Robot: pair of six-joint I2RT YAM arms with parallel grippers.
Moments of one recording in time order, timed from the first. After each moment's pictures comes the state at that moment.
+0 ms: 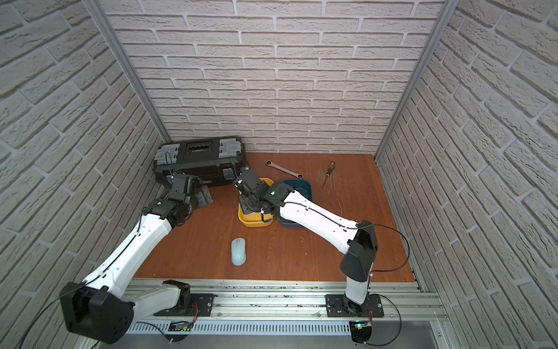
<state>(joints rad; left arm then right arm) -0.24 1.17 1.03 -0.71 -0.38 -0.54 0.88 1.84 1.84 -0.90 0.27 0.40</state>
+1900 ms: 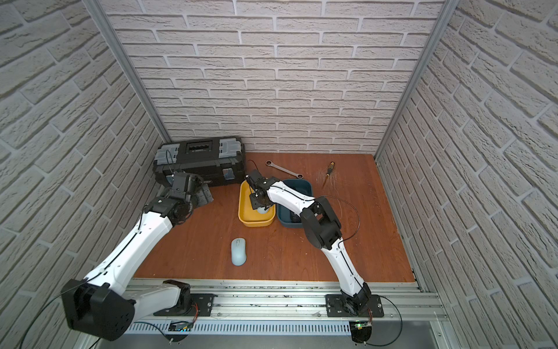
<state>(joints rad) -0.24 1.19 1.05 -0.71 -0.37 -0.54 0.68 2.30 1.96 -0.83 0.13 0.38</state>
